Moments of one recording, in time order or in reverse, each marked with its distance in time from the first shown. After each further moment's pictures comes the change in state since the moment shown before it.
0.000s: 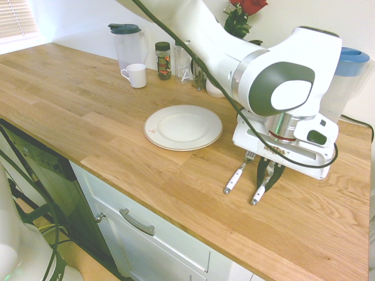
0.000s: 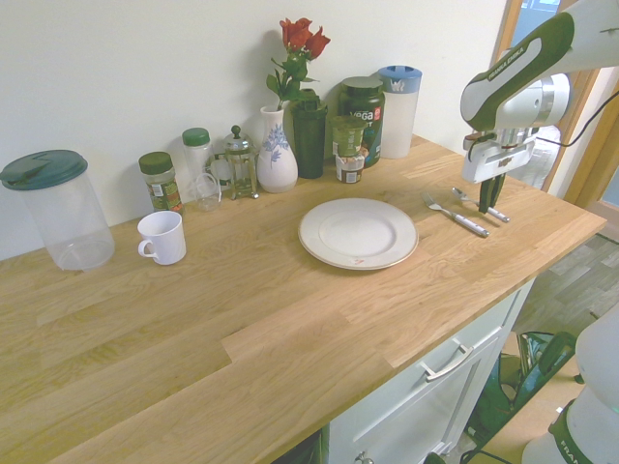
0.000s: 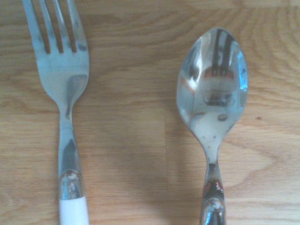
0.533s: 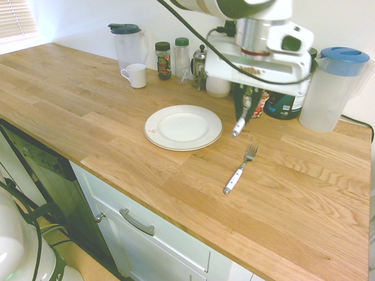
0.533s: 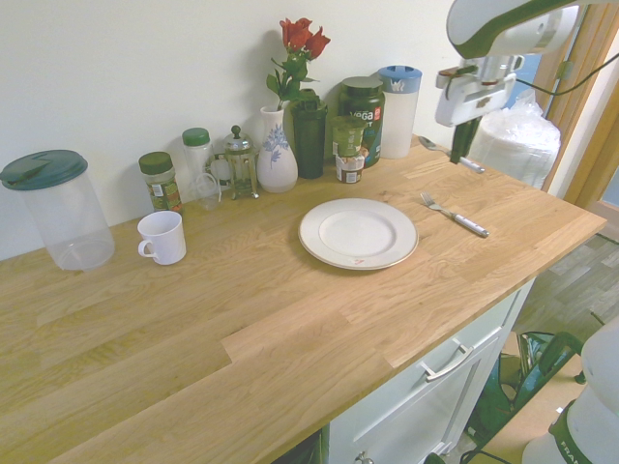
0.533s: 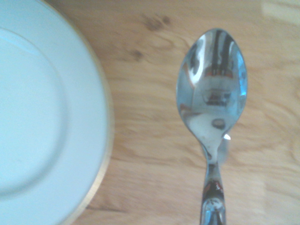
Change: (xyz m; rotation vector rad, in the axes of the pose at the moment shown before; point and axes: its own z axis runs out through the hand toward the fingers) arm -0.083 -0.111 -0.139 0.088 0.099 -0.156
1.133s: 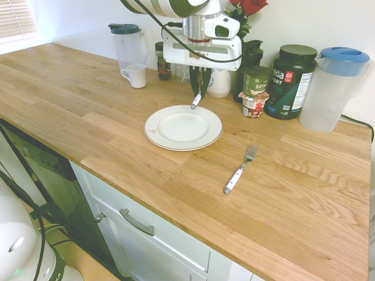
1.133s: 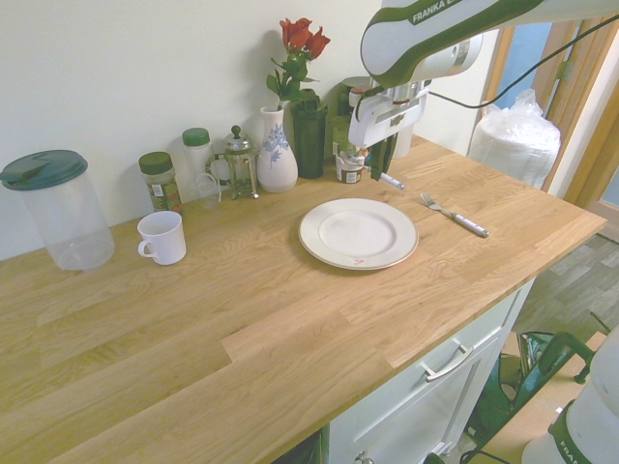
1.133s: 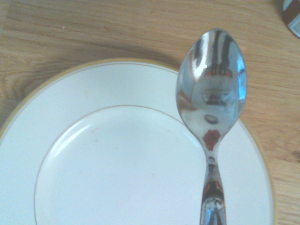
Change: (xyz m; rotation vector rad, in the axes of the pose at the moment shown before) arm -0.038 -0.128 0.043 0.025 -0.004 -0.102
